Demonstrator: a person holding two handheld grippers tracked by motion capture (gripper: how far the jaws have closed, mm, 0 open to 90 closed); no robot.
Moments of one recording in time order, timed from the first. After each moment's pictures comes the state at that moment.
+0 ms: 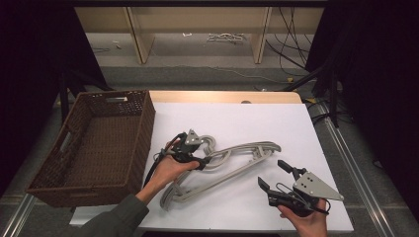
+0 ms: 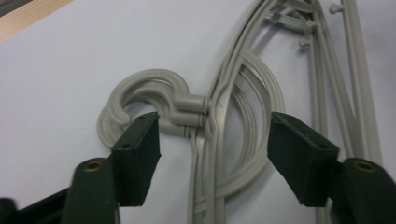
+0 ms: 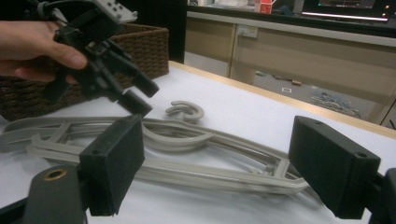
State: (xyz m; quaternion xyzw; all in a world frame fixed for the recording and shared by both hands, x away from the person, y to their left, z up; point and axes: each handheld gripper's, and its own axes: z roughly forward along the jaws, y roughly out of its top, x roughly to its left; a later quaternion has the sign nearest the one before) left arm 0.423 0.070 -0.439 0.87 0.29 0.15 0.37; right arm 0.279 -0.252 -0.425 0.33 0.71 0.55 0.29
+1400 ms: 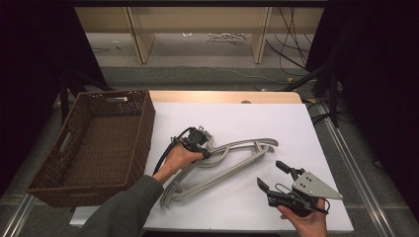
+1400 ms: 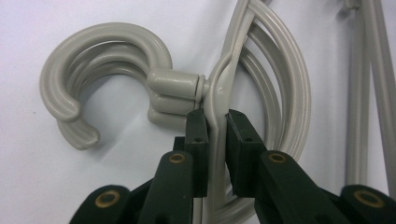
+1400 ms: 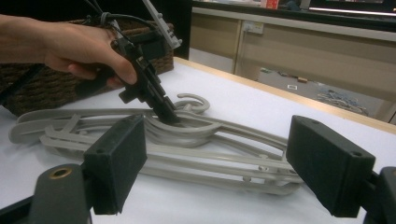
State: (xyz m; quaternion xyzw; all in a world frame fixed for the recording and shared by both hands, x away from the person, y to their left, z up) left arm 0.464 0.052 -0.458 0.90 0.32 0.06 0.29; right arm 0.279 -0.251 -0.425 0.33 0.72 0.55 0.28
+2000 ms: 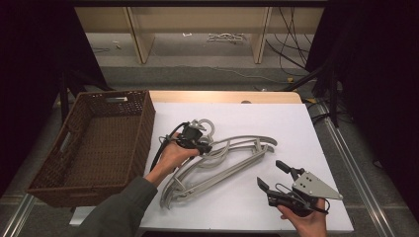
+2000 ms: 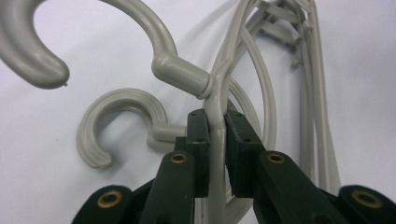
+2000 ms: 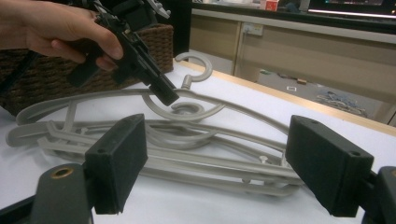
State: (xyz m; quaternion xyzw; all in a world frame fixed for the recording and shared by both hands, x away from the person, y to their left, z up) left arm 0.453 0.066 -0.429 0.87 0.32 0.06 0.38; right arm 0.280 -0.251 -0.425 0.33 0.72 0.55 0.28
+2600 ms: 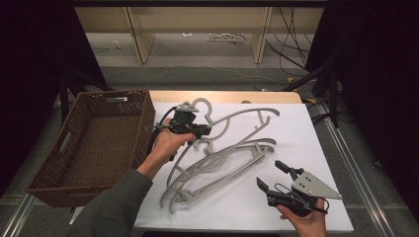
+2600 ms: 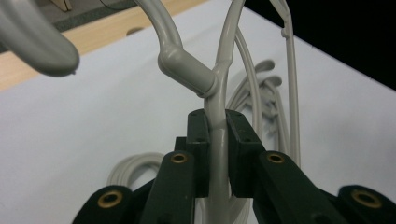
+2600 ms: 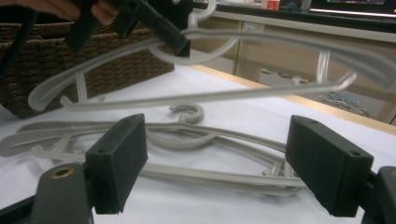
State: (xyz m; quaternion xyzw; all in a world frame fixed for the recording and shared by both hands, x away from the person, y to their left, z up) left arm 0.454 0.079 -0.365 0.81 0.34 0.09 0.46; right arm 0.281 -0.250 -0.426 0.32 0.72 0.55 0.28
